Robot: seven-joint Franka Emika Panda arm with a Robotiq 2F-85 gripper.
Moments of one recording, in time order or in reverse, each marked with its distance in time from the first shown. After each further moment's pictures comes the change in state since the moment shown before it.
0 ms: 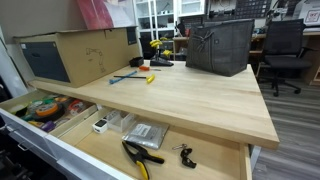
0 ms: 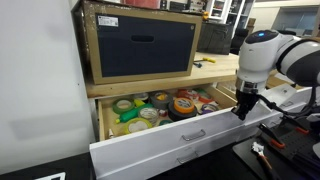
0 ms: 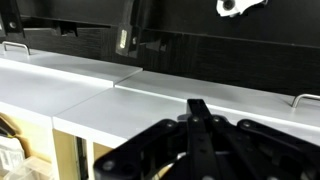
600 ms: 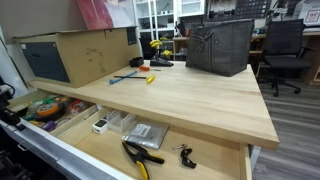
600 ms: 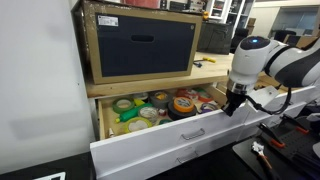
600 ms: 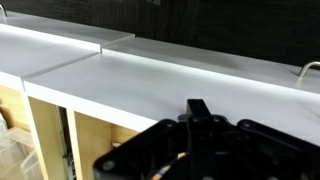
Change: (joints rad) arm 0.000 0.124 -0.095 0.083 -0.318 0.084 0.162
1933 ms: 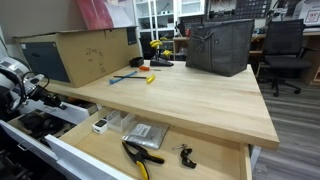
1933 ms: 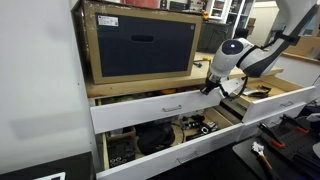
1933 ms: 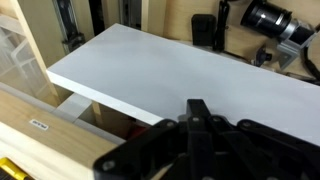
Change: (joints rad) arm -0.008 0.214 -0.206 0.325 -0.570 0.014 0.236
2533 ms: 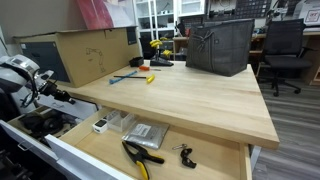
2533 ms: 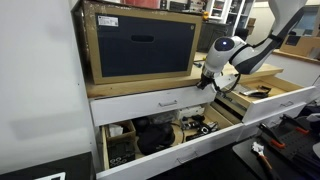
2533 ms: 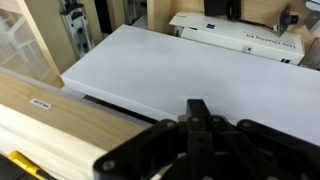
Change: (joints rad) arm -0.014 0.050 -0.033 0.106 0.011 0.000 0.000
